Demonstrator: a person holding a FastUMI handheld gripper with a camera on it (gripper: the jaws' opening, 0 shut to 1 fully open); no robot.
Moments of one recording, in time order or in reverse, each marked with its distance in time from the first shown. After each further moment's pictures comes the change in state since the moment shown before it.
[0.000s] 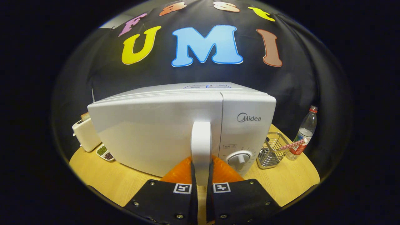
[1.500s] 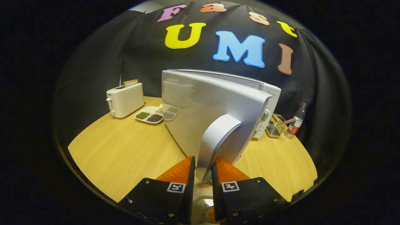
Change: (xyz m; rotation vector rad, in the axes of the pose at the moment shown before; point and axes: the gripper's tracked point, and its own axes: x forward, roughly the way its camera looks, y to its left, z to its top) arm -0.183 0.145 -0.097 -0.162 0.097 0.047
